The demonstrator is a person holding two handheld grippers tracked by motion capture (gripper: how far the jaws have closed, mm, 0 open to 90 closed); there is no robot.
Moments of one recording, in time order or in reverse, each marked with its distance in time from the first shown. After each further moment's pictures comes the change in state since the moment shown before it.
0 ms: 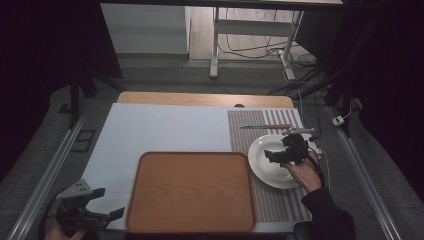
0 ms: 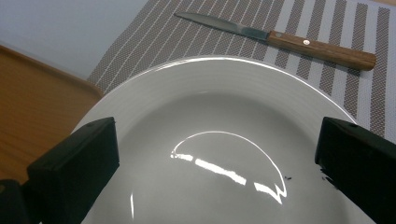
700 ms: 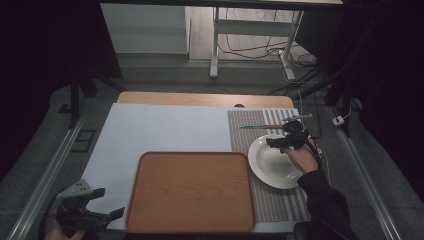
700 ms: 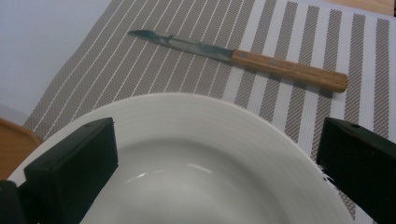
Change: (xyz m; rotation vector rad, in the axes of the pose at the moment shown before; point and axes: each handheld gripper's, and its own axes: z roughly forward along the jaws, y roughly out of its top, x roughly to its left) left arm 0.000 0.000 0.000 0.003 -0.001 -0.002; right arm -0.030 0.031 0.030 0.042 -0.044 0.048
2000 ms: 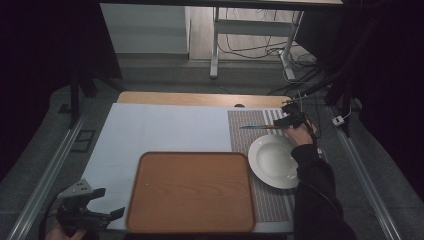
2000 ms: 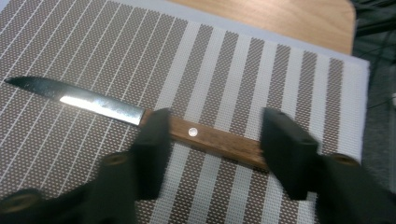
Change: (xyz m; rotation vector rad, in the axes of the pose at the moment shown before) left arm 0.000 0.001 0.001 0.005 0.003 -0.002; right arm -0.055 0.051 0.061 0.079 -0.077 -0.011
